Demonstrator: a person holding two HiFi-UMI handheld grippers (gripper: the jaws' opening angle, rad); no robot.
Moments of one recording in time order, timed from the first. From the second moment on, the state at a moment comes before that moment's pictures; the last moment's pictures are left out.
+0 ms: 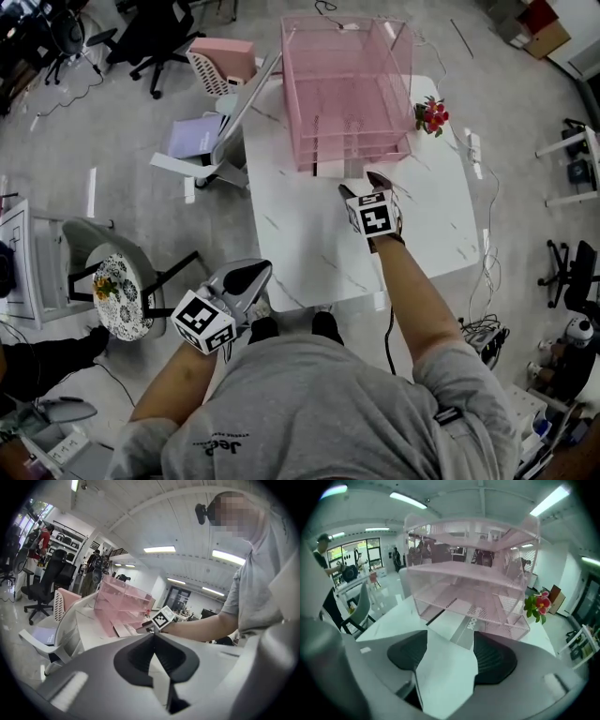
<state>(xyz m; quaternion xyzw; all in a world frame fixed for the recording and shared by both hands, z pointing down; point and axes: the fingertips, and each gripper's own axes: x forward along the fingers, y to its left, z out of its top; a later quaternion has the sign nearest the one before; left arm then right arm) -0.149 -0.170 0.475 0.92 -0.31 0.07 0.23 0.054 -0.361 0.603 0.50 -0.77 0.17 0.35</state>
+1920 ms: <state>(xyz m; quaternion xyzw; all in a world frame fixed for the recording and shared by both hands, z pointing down) -0.207 -0.180 0.287 0.91 -0.41 -0.01 0.07 0.014 -0.226 0.278 0.33 -0.94 0.08 0.03</state>
